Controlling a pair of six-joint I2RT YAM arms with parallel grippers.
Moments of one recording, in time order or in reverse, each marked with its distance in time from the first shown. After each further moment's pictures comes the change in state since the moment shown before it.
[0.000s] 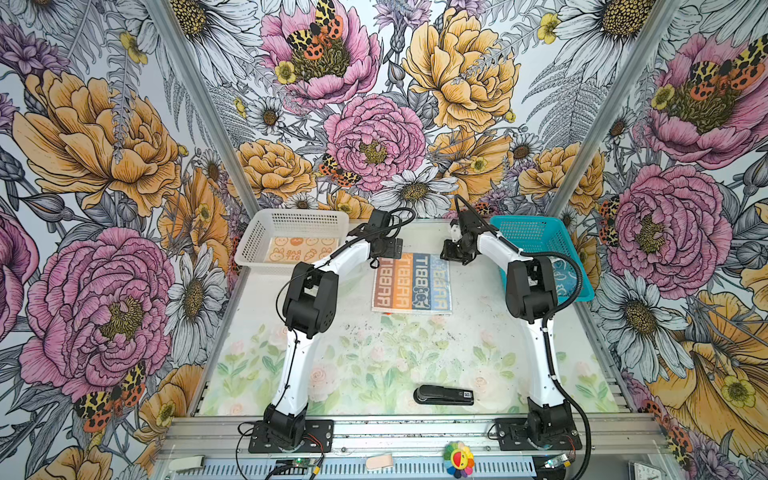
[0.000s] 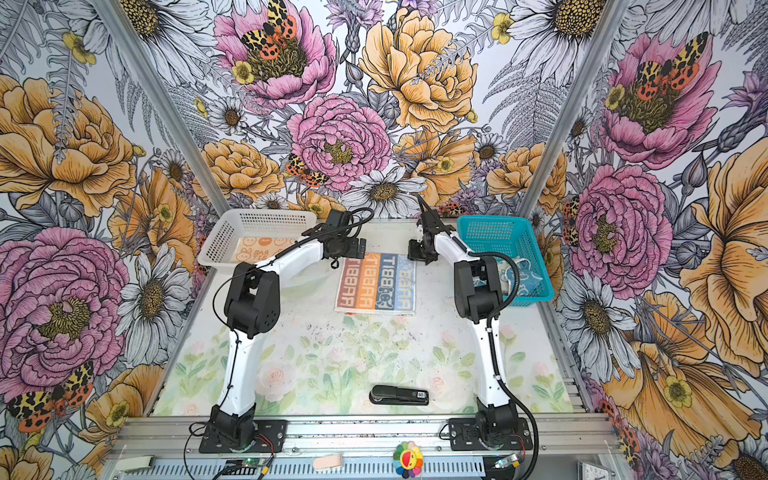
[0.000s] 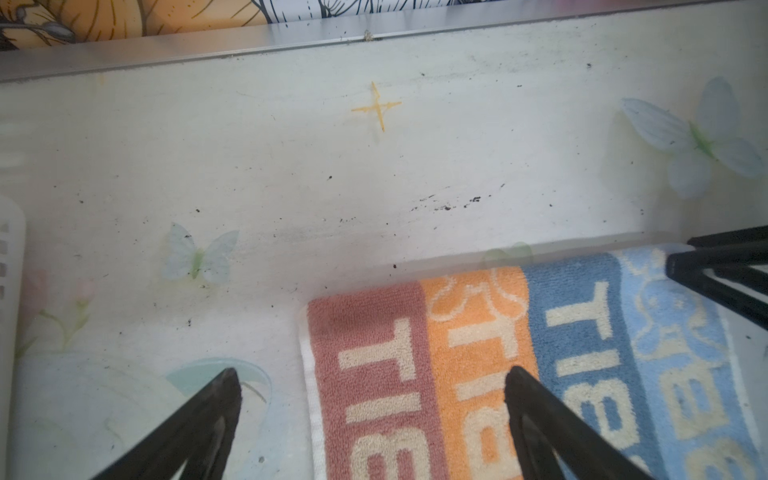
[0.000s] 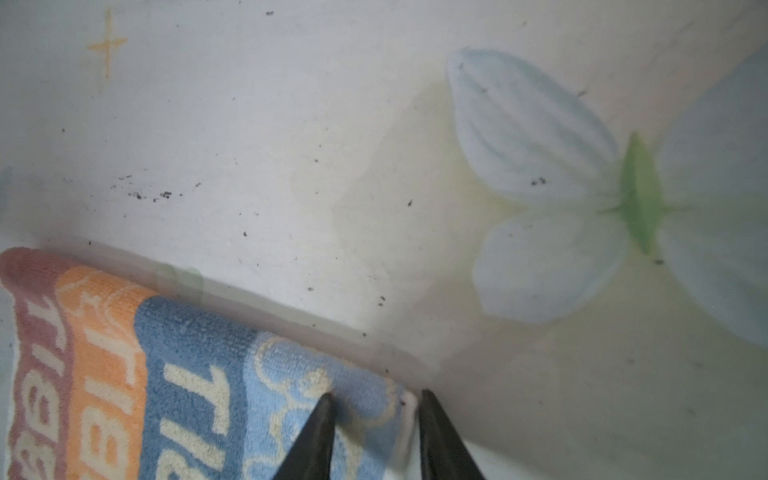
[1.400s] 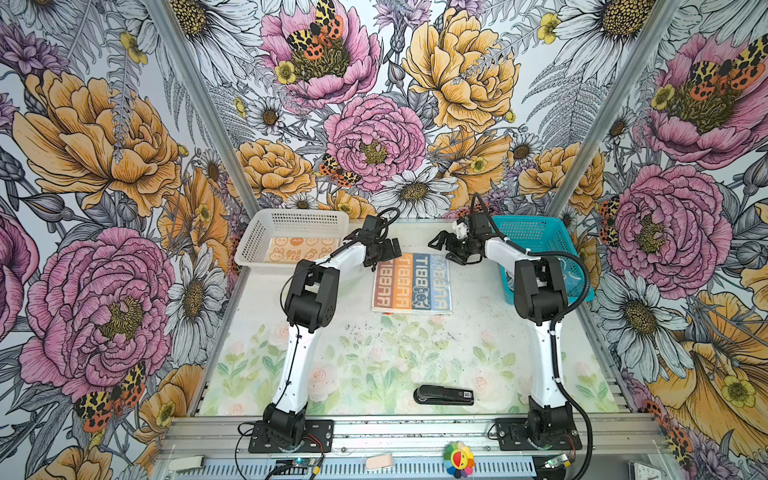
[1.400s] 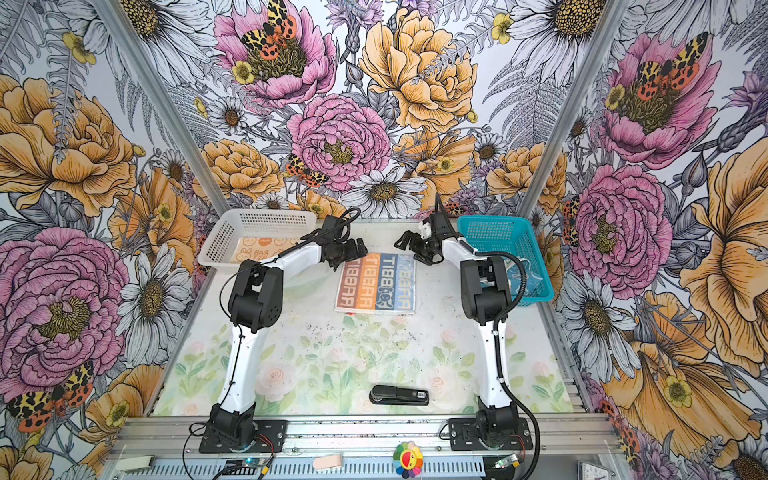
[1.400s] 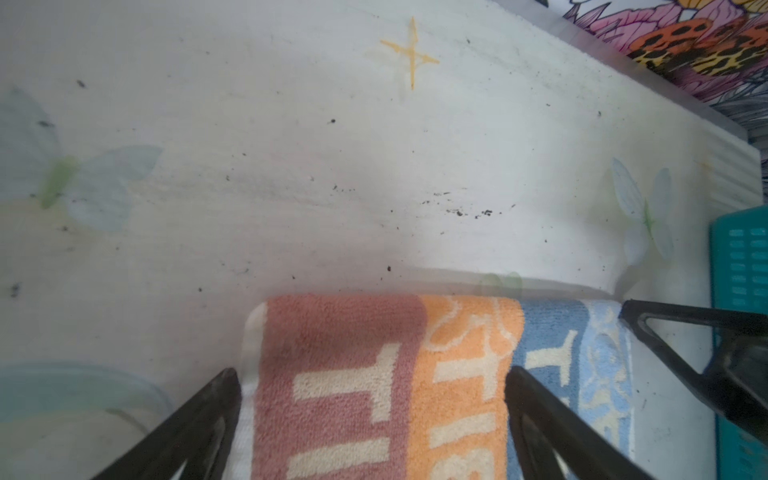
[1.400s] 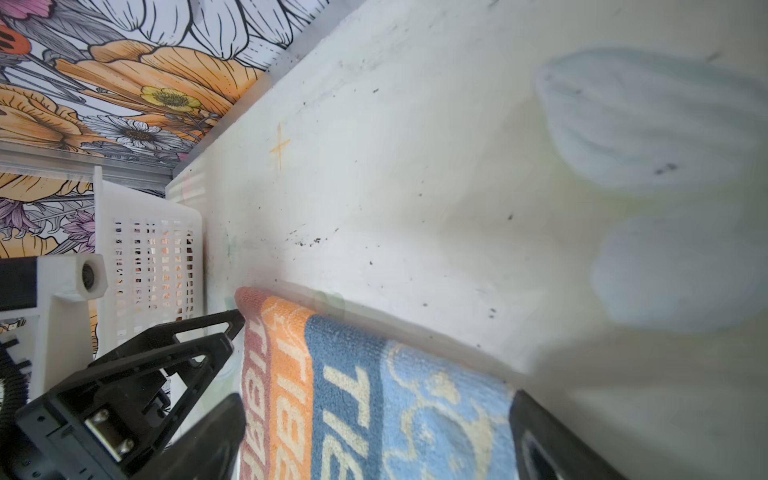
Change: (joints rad) left arm 0.050 0.081 -0.012 0.074 0.199 -0.323; right arm -0.055 -0.078 -0.191 0.312 -0.322 0.321
